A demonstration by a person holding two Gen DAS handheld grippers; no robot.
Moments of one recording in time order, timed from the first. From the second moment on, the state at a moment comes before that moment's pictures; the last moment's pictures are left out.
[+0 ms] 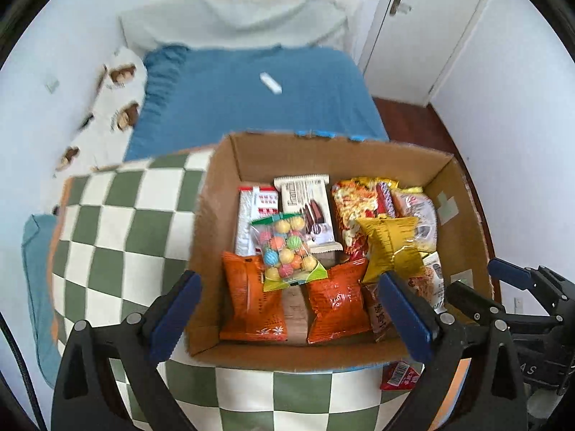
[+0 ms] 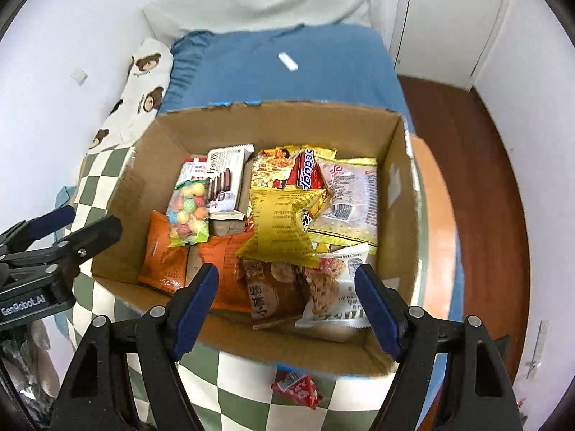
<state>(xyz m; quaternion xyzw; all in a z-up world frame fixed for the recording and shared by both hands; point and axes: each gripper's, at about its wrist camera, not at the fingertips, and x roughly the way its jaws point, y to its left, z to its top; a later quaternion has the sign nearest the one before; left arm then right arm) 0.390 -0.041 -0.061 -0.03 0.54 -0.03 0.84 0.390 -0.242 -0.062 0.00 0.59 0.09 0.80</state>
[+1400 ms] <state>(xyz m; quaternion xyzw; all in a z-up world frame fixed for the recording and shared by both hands) 0.275 -0.187 -0.185 0.03 0.63 -0.15 0.76 0.225 -0.371 -0.154 0.20 0.59 0.01 0.78</state>
